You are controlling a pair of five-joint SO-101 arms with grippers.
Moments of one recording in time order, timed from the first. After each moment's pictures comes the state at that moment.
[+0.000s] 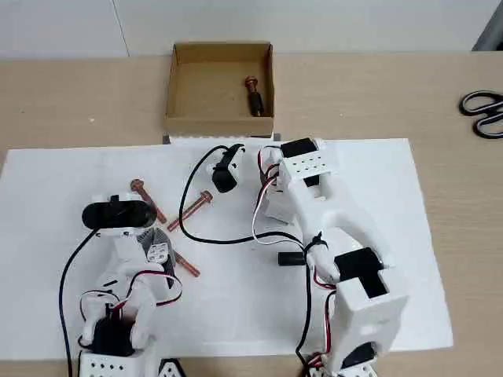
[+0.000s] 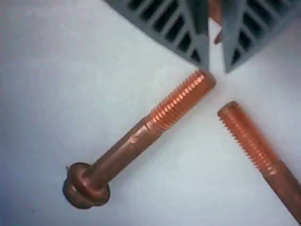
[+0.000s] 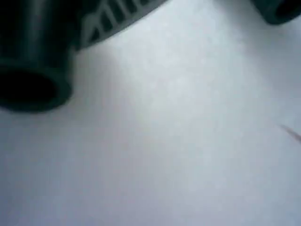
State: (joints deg) left arm 1.0 -102.5 93.9 59.6 14.8; right arm -20.9 19.0 6.1 71.8 50.4
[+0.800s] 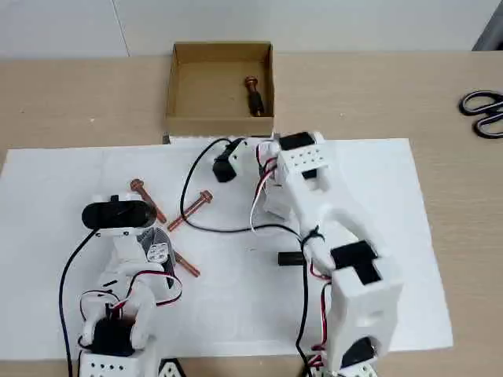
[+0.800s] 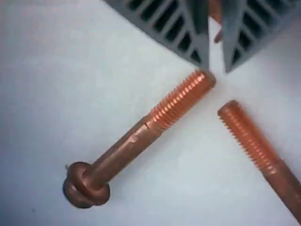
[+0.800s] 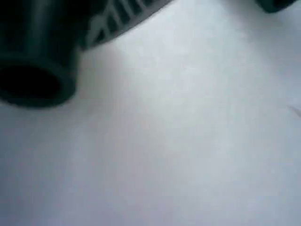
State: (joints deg) left arm 1.0 -102.5 93.9 59.6 14.8; right arm -20.7 21.8 -4.4 79.3 42.9
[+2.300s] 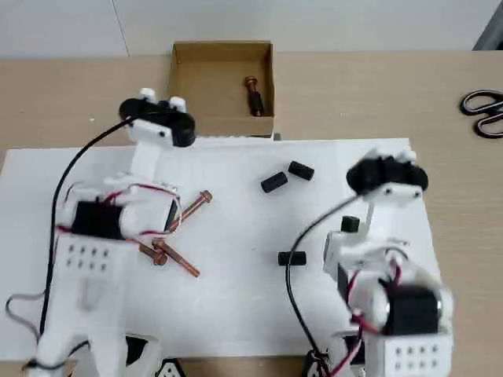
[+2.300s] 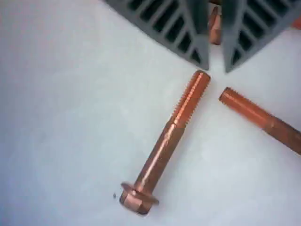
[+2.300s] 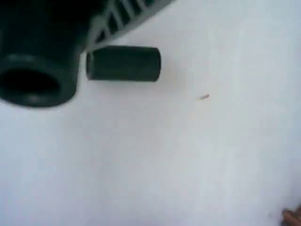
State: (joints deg) left arm 5.2 -33.6 27.8 80.9 -5.5; right arm -6.7 -70.2 45.7 85.7 -12.1
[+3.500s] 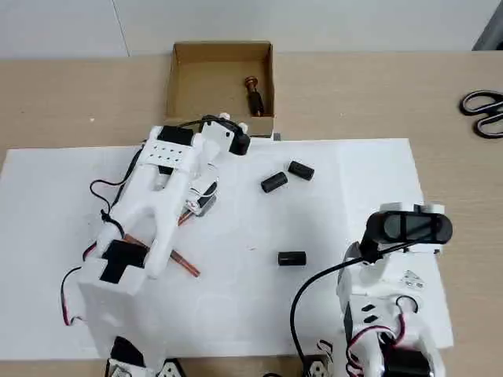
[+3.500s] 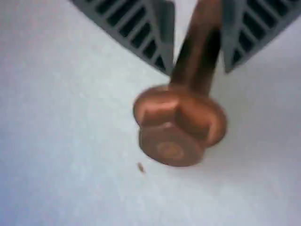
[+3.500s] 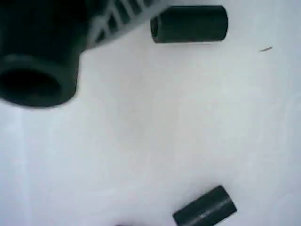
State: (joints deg) left arm 9.1 22.8 -1.1 85.1 -17.8; right arm 2.9 -100.0 62.9 84.9 -7.5
